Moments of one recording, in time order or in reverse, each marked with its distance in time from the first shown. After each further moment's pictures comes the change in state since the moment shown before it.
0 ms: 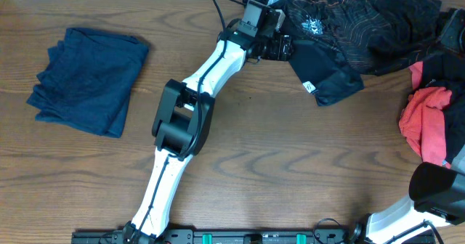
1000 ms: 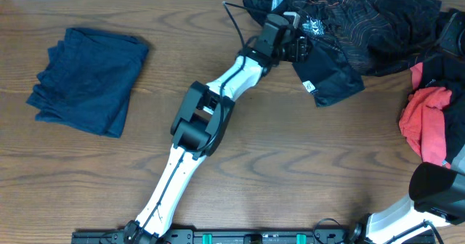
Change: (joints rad) left arm -0.094 0.137 0.005 0.383 -0.138 -0.136; right arm 0.000 0.000 0.000 -0.029 -0.001 -0.002
